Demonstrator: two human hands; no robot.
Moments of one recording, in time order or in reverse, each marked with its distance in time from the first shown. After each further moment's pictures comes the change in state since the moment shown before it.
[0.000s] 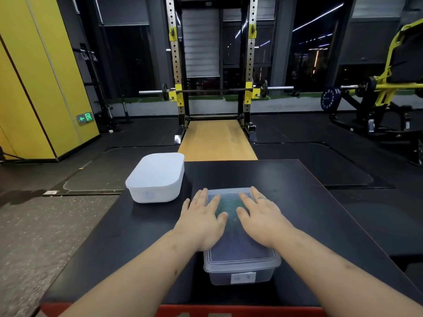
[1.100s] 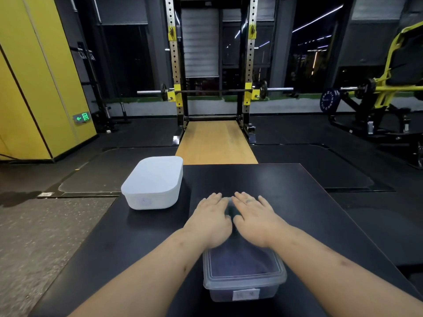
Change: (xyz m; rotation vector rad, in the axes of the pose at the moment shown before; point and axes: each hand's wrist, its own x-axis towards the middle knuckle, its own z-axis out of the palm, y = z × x) left_hand 0.040 0.008 0.000 -0.128 0.017 0.143; right_hand 0.032 -0.005 -0.004 -0.098 -0.071 -0.145
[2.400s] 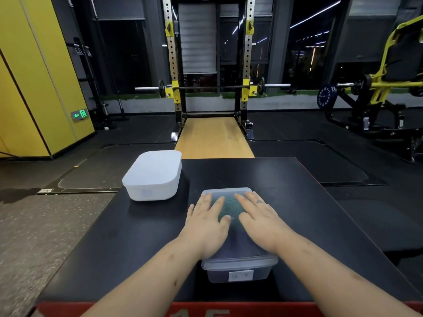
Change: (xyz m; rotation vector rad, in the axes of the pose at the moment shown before) left_hand -0.049 0.008 0.015 -0.082 -0.001 -0.111; right_hand -0.047 0.001 0.013 0.268 0.045 0.075
